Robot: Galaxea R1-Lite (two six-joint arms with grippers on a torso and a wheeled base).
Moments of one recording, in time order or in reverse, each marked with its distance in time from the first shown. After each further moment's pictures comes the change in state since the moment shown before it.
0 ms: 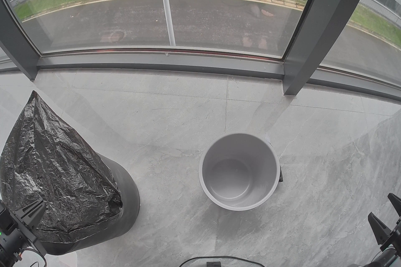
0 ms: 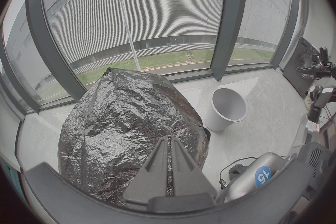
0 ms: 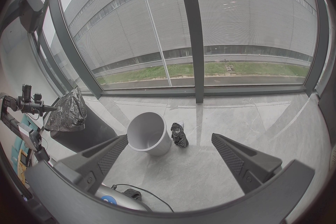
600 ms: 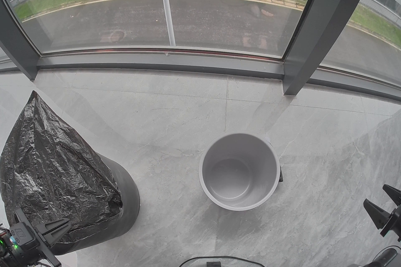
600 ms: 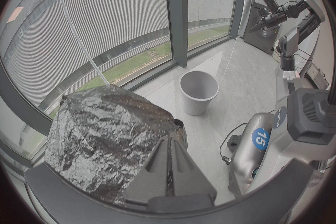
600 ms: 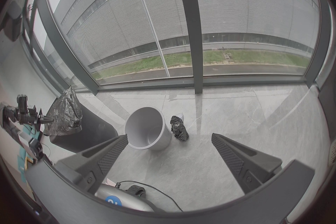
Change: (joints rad) left arm -0.176 0.087 0.032 -0.014 -0.076 0.291; right arm -0.003 0.241 -0.039 -0.093 0.000 0.022
